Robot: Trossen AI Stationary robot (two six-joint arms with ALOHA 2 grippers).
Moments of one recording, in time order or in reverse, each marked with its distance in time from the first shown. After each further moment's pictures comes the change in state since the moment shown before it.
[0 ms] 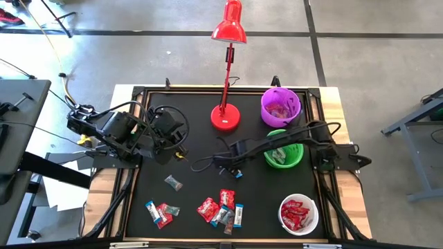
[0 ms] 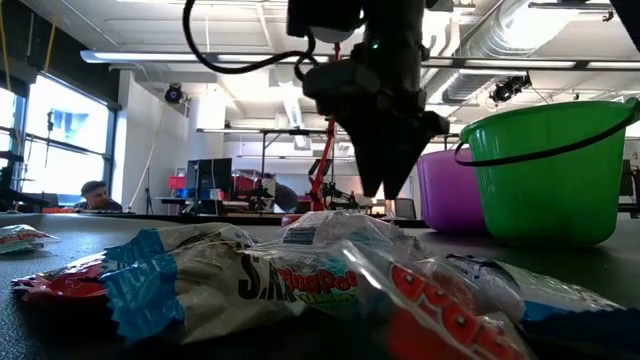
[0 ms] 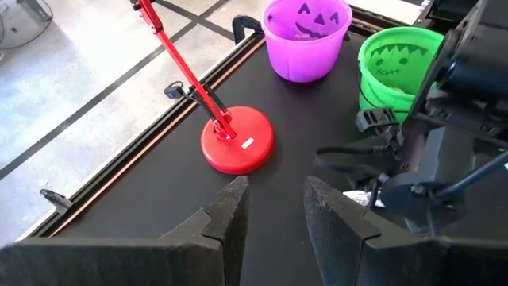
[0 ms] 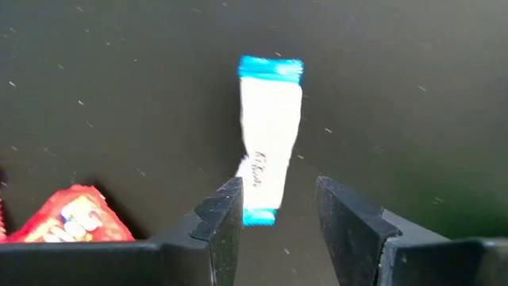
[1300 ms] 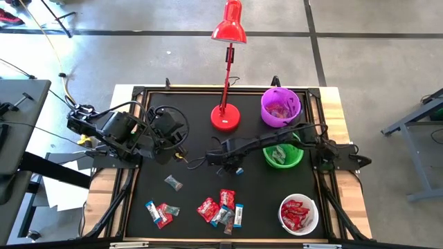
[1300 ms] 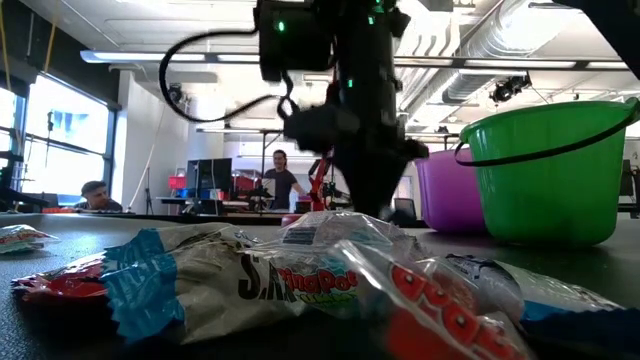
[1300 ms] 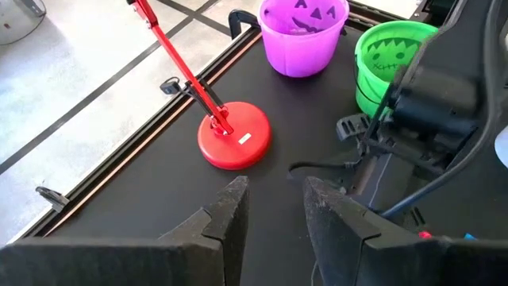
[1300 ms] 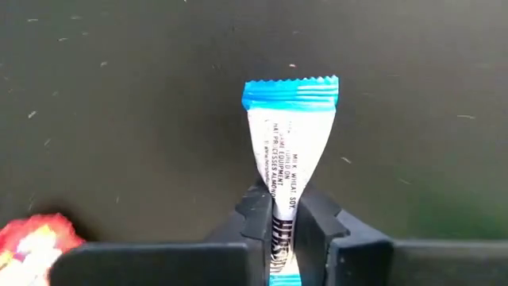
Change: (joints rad) left arm -0.001 0.000 0.000 -0.002 0.019 0.002; right arm -0.045 0.150 0.146 -0.104 -0.070 -0.099
